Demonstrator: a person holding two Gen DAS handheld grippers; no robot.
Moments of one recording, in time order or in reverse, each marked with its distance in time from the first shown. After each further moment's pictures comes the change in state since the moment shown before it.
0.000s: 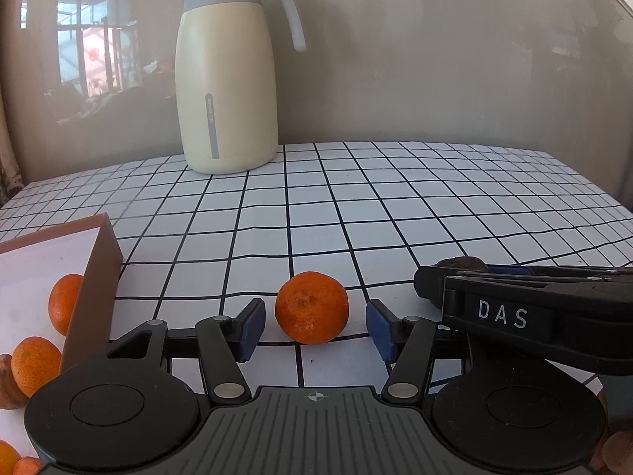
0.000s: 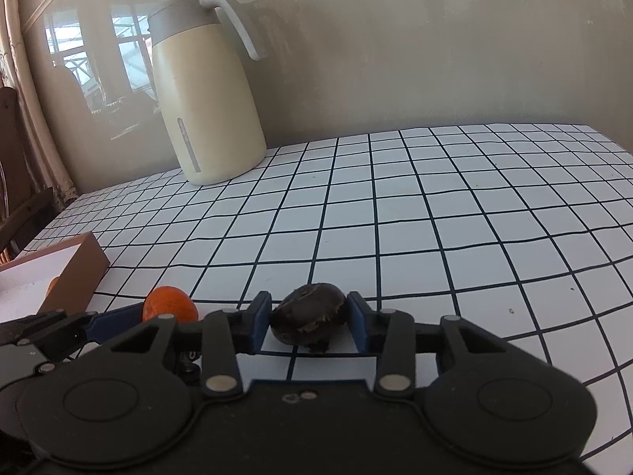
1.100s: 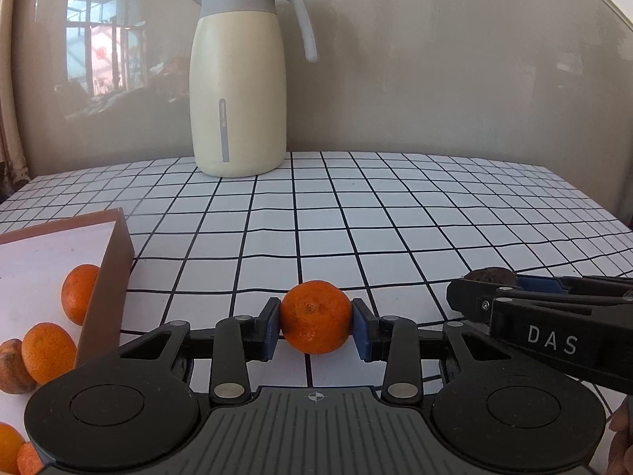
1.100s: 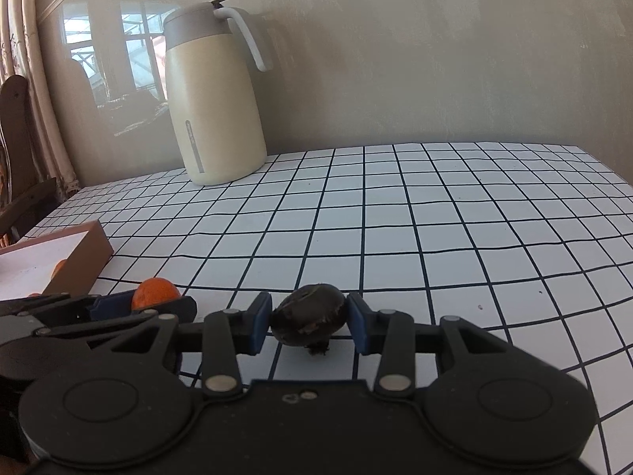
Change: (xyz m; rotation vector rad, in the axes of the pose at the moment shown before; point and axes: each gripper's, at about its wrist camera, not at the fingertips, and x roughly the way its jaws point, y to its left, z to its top) left arm -0.012 0.010 -0.007 -0.034 -0.031 -0.001; right arm -0.027 0.001 -0.008 -0.059 -0.037 -0.019
